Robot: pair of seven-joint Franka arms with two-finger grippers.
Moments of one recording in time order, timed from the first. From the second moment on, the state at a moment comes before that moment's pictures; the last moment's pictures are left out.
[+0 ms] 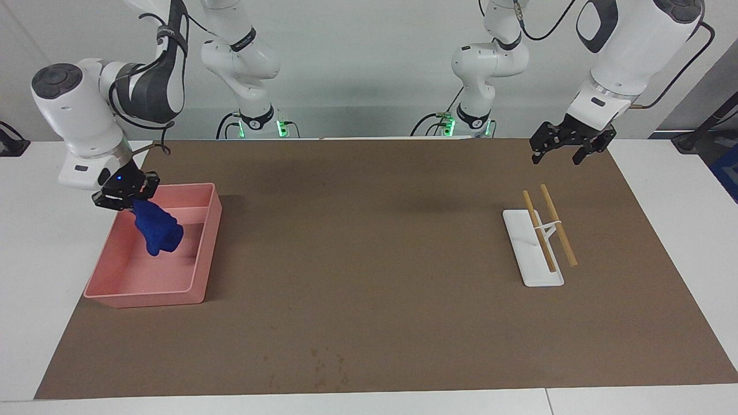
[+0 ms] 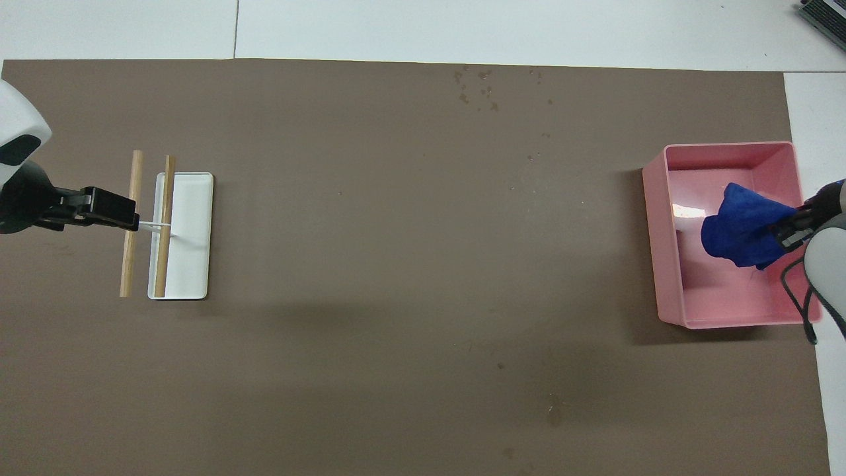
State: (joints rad) left arm 0.01 -0.02 -0.10 -1.63 -0.04 1.59 -0.01; right arm -0.23 0.05 0.02 -1.93 -0.12 2.01 -0.80
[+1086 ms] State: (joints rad) left arm 0.01 -0.02 -0.10 -1.63 -0.04 1.59 -0.01; right arm -0.23 -0.03 0.10 -1.79 -0.05 1.83 -0.60
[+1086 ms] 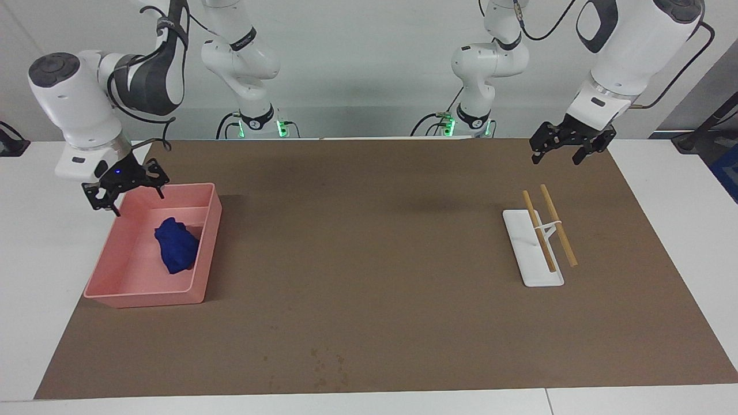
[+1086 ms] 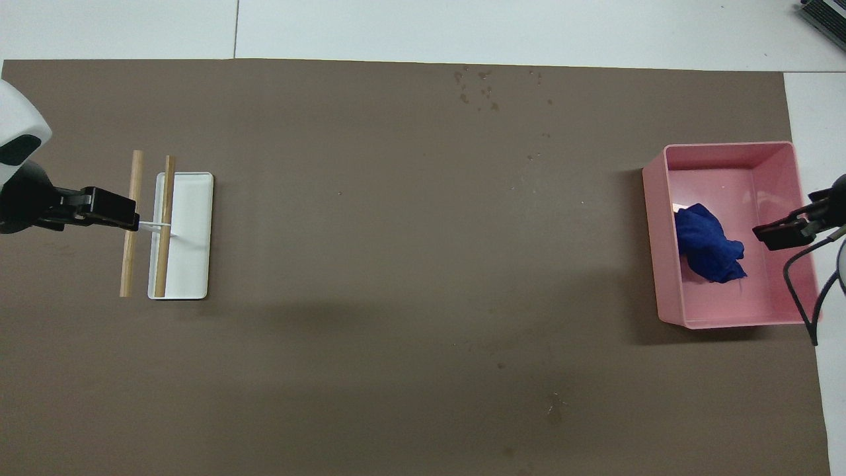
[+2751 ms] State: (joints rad) left arm 0.01 -0.02 -0.10 -1.63 -0.04 1.59 -0.01; right arm -0.16 0.00 0.16 -1.52 -0.01 1.47 -0.21
